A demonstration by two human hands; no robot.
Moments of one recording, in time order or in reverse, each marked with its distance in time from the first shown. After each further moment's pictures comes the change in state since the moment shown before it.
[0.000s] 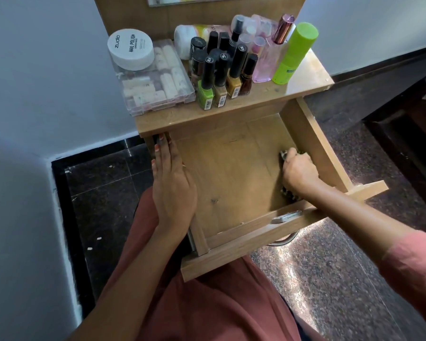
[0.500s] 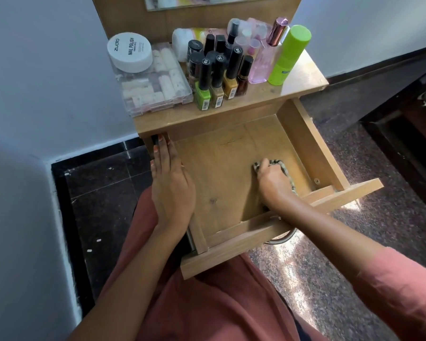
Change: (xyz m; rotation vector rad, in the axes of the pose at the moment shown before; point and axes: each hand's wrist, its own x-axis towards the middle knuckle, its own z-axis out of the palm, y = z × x) left_hand 0.000 -0.001 -0.001 0.025 -0.001 0.009; right_hand -0.046 -0.039 0.003 0.181 -0.080 -0.026
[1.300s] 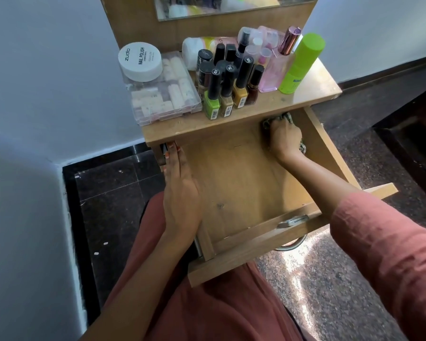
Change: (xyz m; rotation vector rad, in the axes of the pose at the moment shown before) left_hand 0.005 0.003 0.003 -0.059 -0.063 0.007; right_hand 0.078 -0.029 -0.059 -0.128 0.278 -0.228
